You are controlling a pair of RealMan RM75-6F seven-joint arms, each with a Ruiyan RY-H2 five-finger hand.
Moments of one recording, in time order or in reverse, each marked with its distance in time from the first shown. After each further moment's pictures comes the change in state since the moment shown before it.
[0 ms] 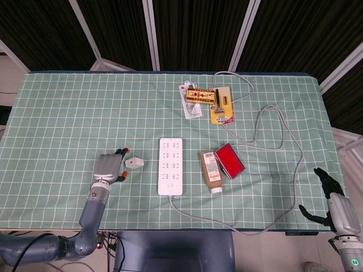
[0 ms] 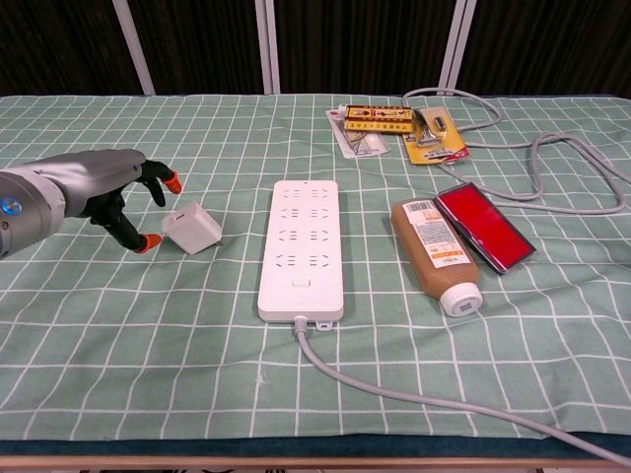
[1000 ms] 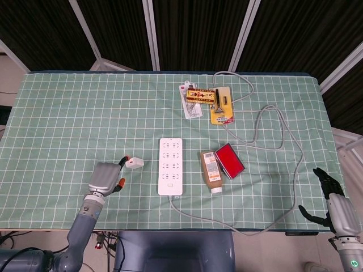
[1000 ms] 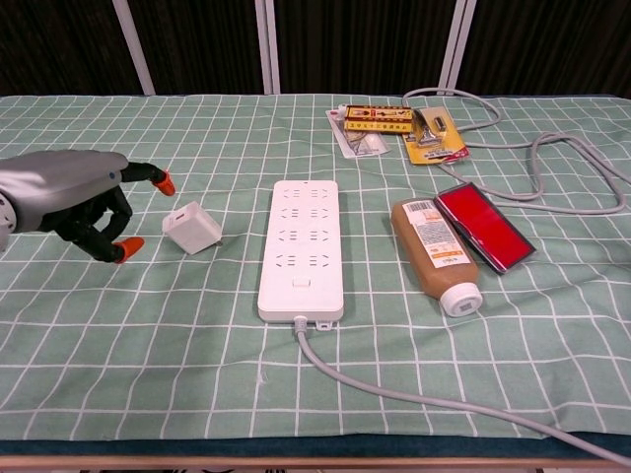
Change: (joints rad) left arm 0.087 0.101 0.127 -0.172 0.229 0.074 -0.013; right arm -0.005 -0.011 -0.005 0.015 -0.027 0.026 -0.026
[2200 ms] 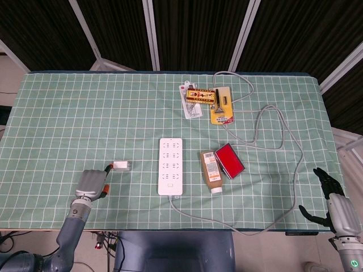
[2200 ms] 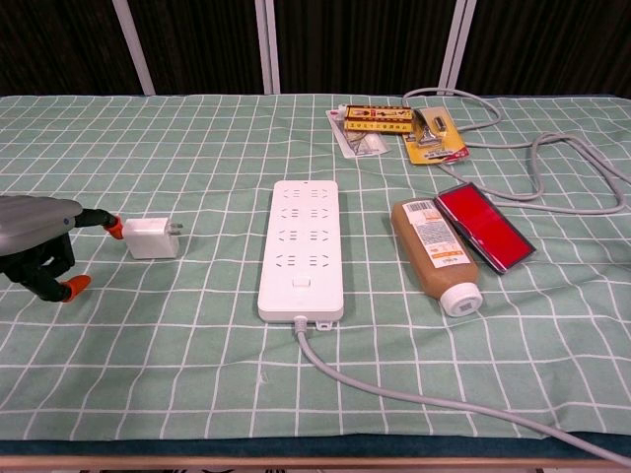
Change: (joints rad) left arm 0.040 0.026 0.053 0.070 -0.091 -0.064 -0.004; right arm 0.001 -0.001 0.000 0.002 0.002 -0.001 -0.002
